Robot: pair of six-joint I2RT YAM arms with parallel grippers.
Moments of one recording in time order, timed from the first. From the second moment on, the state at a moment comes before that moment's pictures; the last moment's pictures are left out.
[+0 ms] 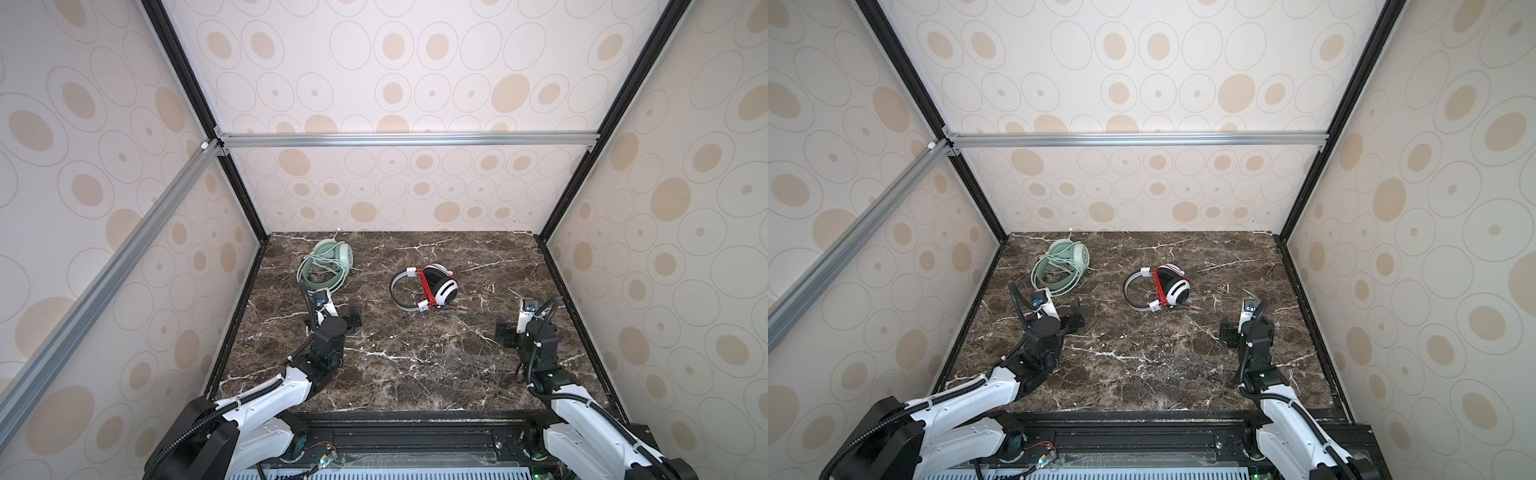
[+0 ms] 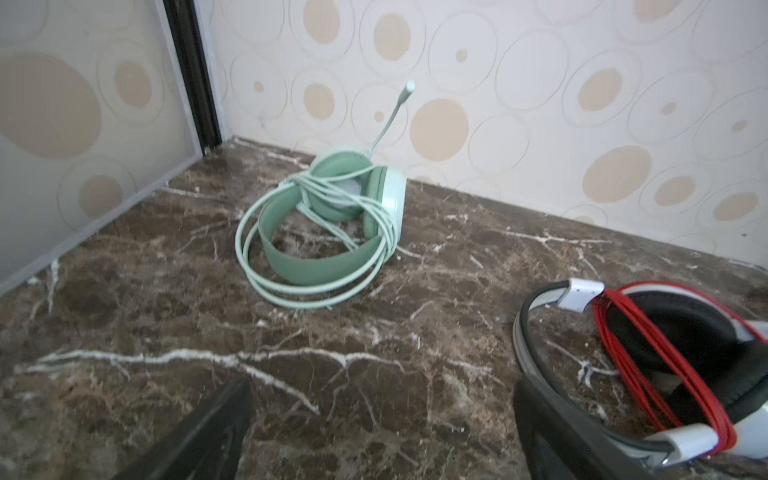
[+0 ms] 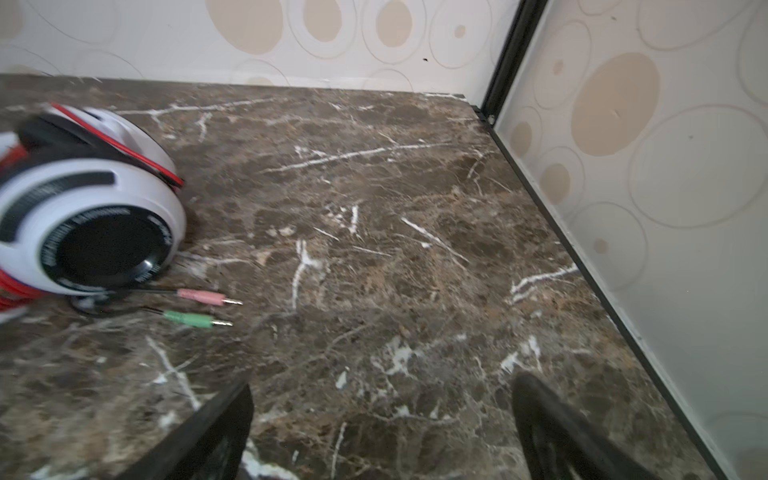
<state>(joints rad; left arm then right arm) -0.59 1.09 0.37 0.53 -0.69 -0.34 0.15 0.84 0.19 0.24 0.35 0.02</state>
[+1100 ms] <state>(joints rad) -0.47 1.51 0.10 1.51 -0.96 0.38 0.13 1.54 0.28 0.96 0.23 -0.06</state>
